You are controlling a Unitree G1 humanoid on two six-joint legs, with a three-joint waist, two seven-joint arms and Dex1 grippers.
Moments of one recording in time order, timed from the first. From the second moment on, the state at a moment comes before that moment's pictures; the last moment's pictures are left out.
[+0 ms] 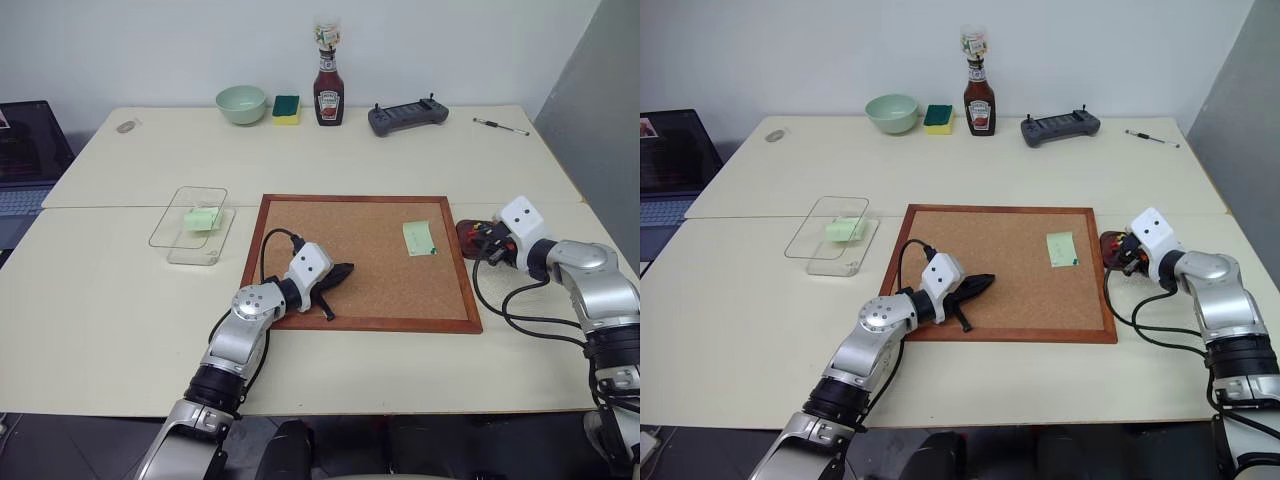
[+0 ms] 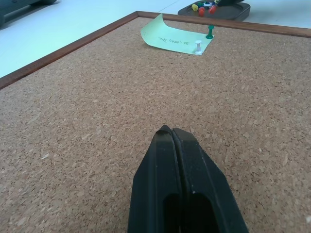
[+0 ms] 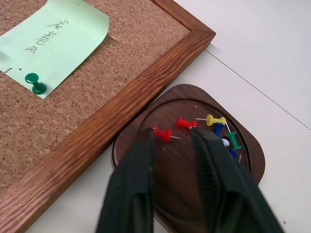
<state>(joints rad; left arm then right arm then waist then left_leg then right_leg) -0.39 0.27 -0.21 0.24 -0.07 0.05 -0.73 -0.53 -0.73 0.02 0.31 0.06 0.38 0.73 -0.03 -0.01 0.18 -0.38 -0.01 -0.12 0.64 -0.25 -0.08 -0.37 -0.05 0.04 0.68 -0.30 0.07</state>
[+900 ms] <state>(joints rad) -0.40 0.28 -0.22 0.24 -0.07 0.04 -0.74 -0.49 -0.63 0.03 0.20 0.17 0.39 0.83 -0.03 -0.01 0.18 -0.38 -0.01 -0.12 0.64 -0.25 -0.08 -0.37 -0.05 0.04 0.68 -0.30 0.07</state>
